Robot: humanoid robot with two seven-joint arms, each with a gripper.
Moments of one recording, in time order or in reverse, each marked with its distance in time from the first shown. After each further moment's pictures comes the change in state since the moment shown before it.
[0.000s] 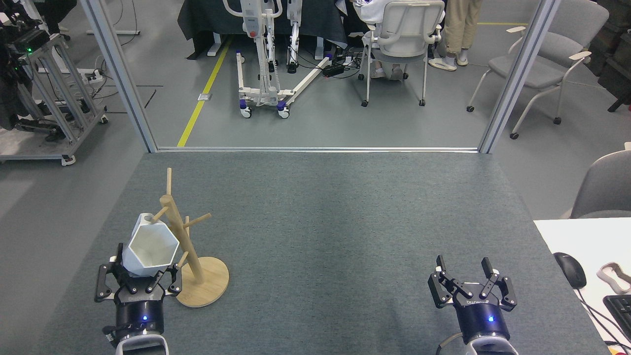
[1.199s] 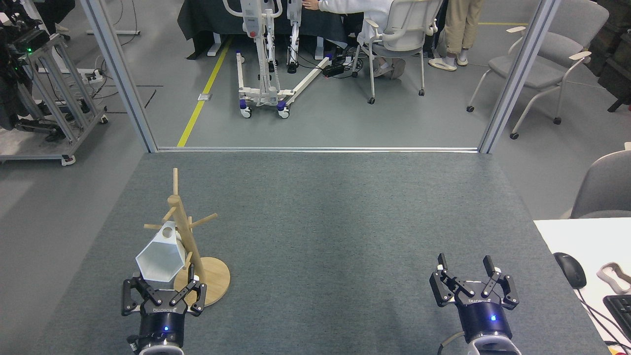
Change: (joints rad) left arm 0.001 -0.075 -0.009 0.101 -0.003 -0.114 0.011; right arm 0.003 -0.008 0.000 -0.016 -0.010 -0.004 0.009
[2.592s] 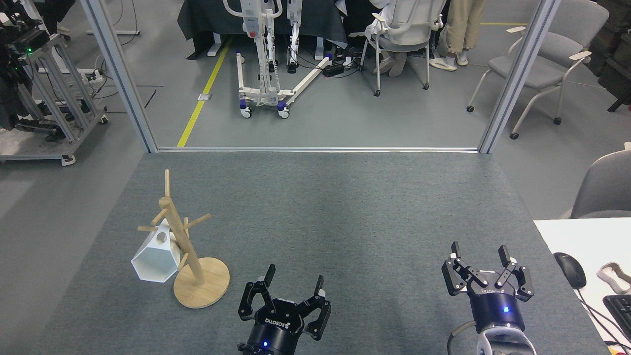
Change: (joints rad) left arm 0.187 -0.336 -0.076 -0.491 0.000 -0.424 -0.262; right arm -0.010 -0.016 -0.036 -0.051 -0.002 0.028 -0.001
